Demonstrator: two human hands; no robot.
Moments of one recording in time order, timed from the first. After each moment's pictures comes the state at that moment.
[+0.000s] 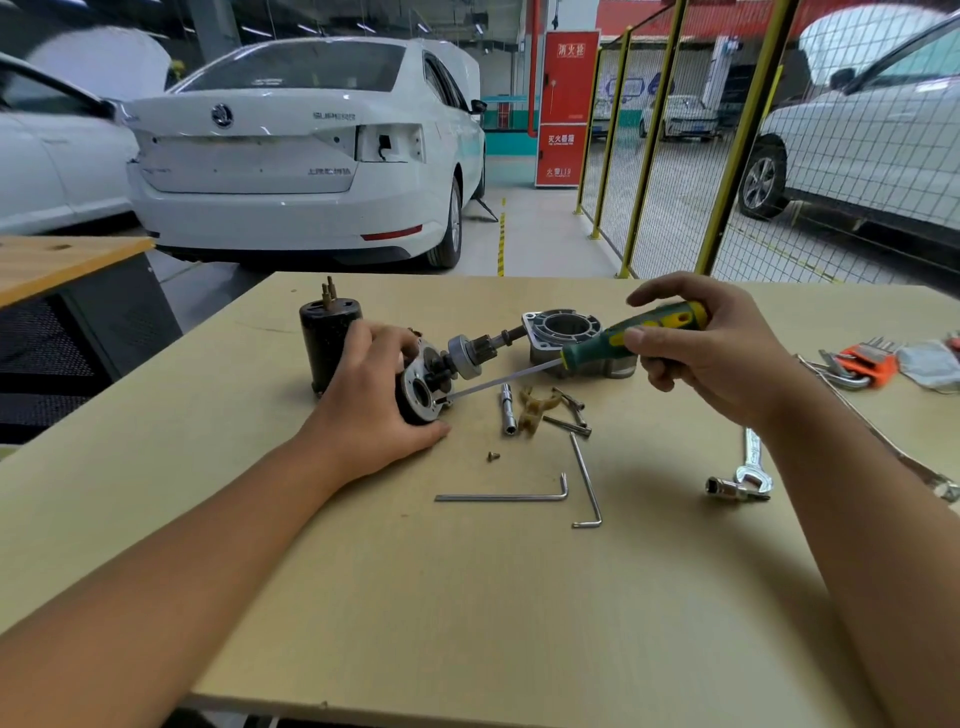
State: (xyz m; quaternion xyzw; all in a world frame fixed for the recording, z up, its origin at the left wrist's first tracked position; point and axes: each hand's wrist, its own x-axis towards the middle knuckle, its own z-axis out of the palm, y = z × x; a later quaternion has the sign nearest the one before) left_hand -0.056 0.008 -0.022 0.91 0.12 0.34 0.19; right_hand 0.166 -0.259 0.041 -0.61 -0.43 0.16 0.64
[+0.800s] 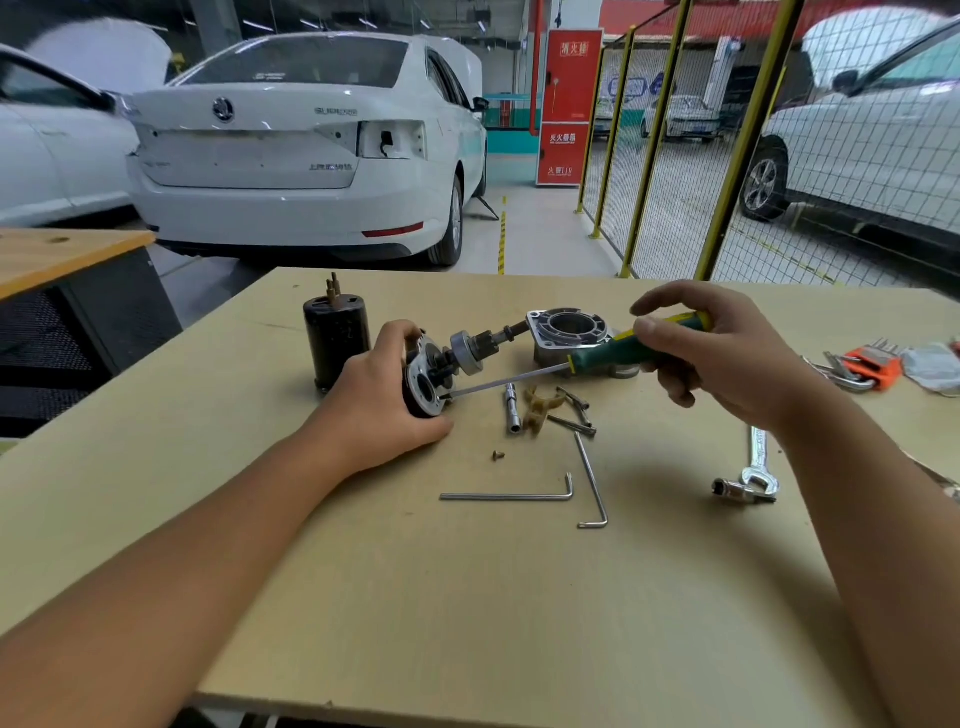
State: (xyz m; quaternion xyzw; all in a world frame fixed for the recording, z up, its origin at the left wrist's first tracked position) left_hand -0.047 0.017 -0.025 0.91 0.17 0.29 0.23; right_hand 0.174 -0.259 0.038 -0.65 -0.43 0.16 0.61
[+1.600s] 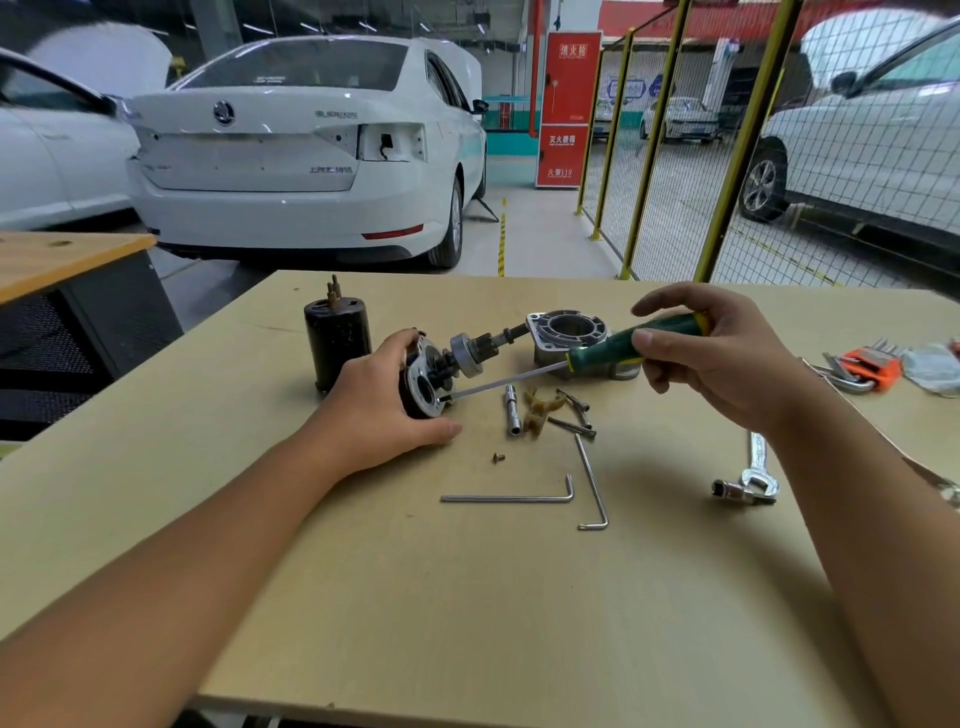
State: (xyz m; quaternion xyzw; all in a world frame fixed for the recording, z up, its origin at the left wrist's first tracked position) left_hand -0.050 0.017 -0.020 0.91 0.19 0.26 0.24; right_hand 0.167 -0.260 0.039 -0.63 -0.42 0.17 0.63
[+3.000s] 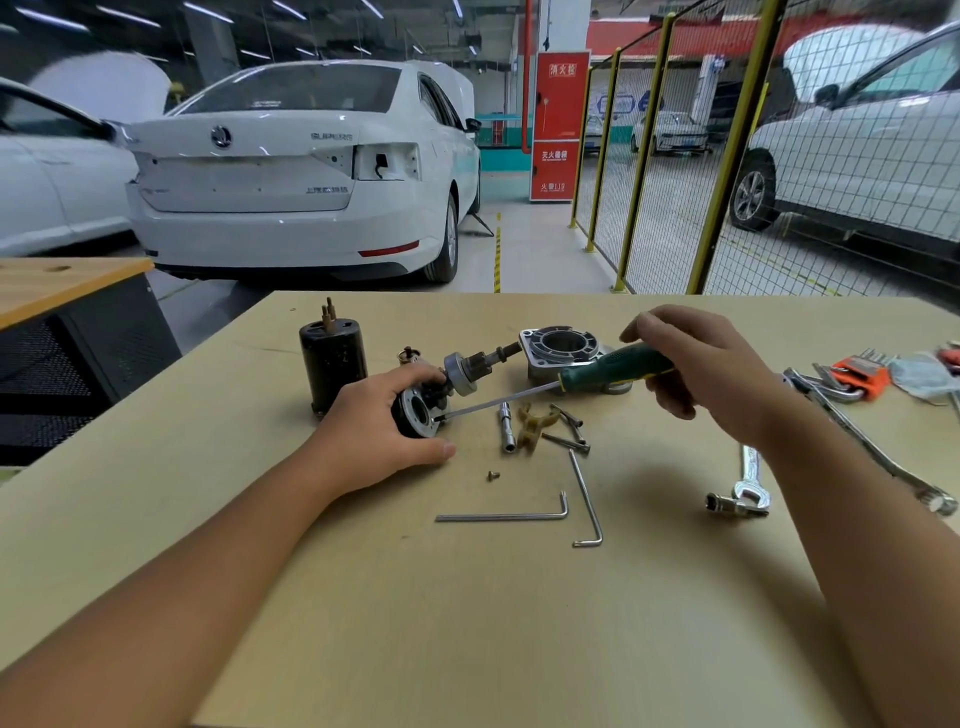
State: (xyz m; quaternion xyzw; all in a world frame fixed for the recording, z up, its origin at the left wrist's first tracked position) left_hand -0.053 0.015 -0.016 0.91 0.13 0.25 0.30; right_hand 0.170 -0.259 0.037 -0.69 -0.42 0.12 0.58
